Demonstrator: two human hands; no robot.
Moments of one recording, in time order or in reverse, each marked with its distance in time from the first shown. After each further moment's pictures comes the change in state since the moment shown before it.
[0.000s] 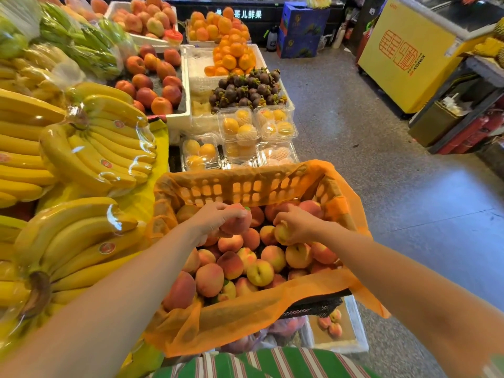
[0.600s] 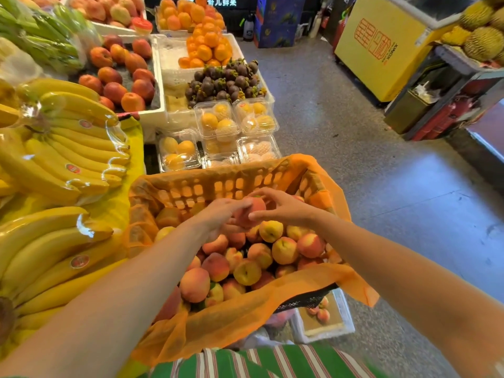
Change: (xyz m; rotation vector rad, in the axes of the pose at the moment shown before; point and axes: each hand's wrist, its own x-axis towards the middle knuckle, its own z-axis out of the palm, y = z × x) left_hand 0.014 0.023 0.036 -0.230 -0.203 -0.028; right_hand -0.012 -0.010 -0.029 0.806 0.107 -0.073
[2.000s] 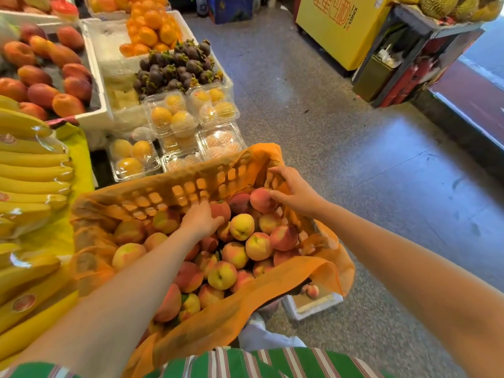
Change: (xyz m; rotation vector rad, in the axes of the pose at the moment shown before) left_hand 0.080 -0.023 0.017 1.183 0.208 0.045; right_hand -0.034 0.072 -0.055 -0.213 0.413 0.072
